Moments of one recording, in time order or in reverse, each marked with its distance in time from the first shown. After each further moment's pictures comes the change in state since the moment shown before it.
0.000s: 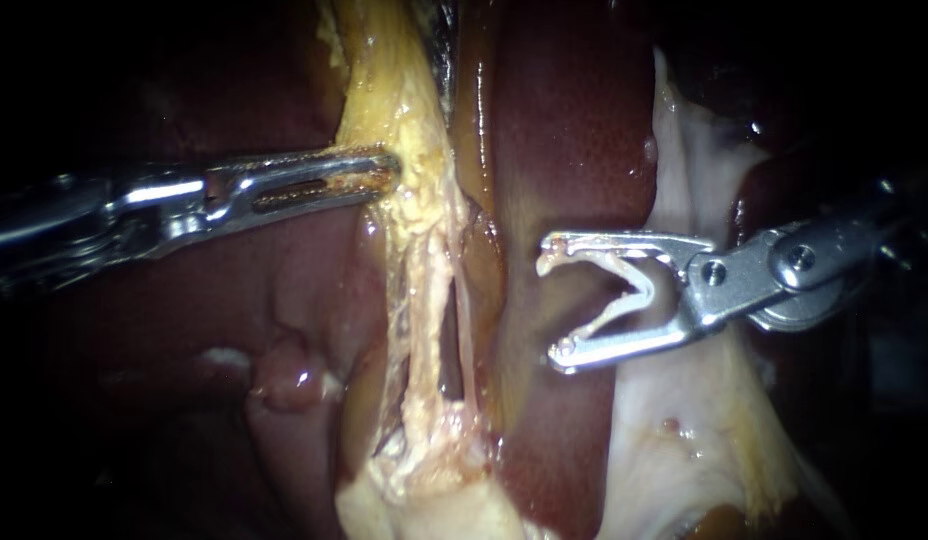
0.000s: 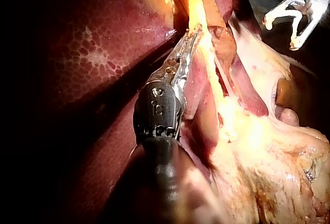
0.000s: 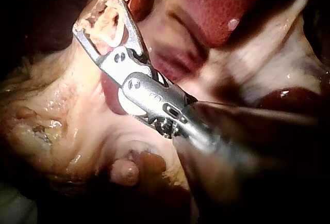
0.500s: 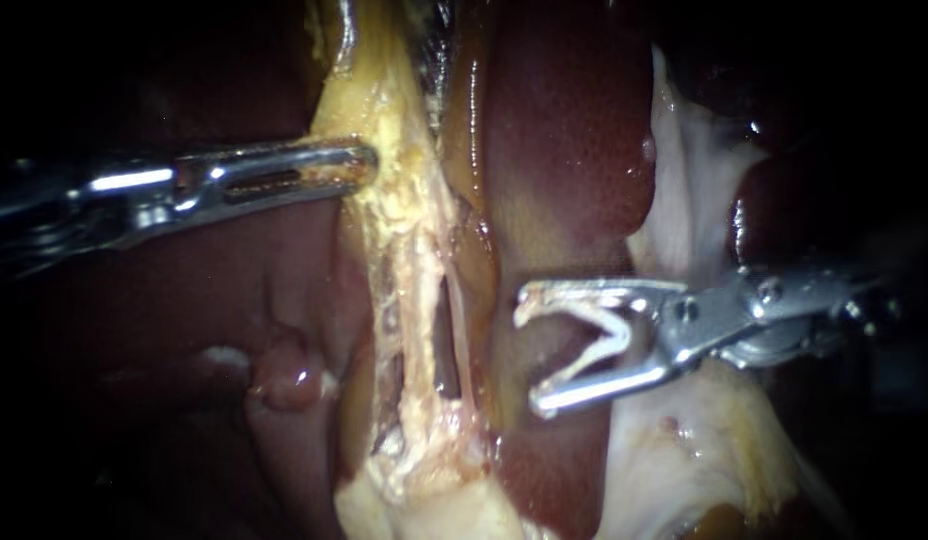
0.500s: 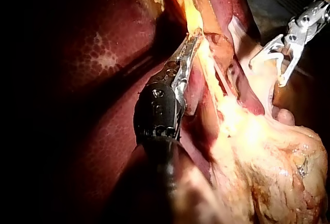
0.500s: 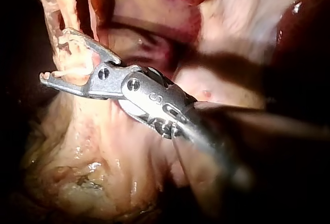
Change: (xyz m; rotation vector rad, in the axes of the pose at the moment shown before) right arm -0.008 -0.003 0.008 0.133 0.002 0.311; left arm -0.006 0.000 -0.007 -0.006 -0.025 -0.032
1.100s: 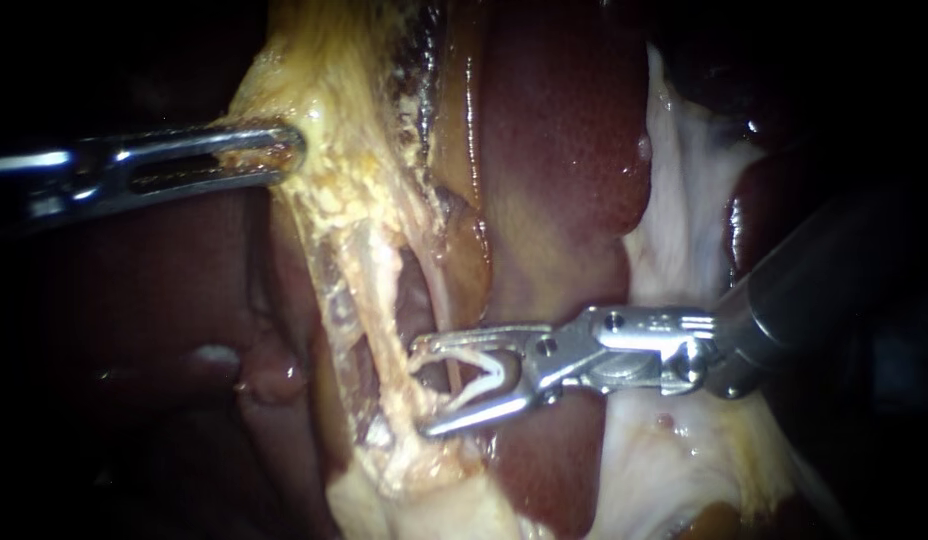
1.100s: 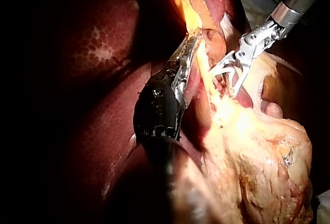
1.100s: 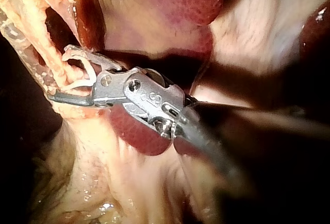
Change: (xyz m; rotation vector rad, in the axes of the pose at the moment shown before) right arm -0.005 0.007 0.005 -0.008 -0.067 0.033; left arm -0.002 -0.003 -0.003 0.002 -0.029 0.002
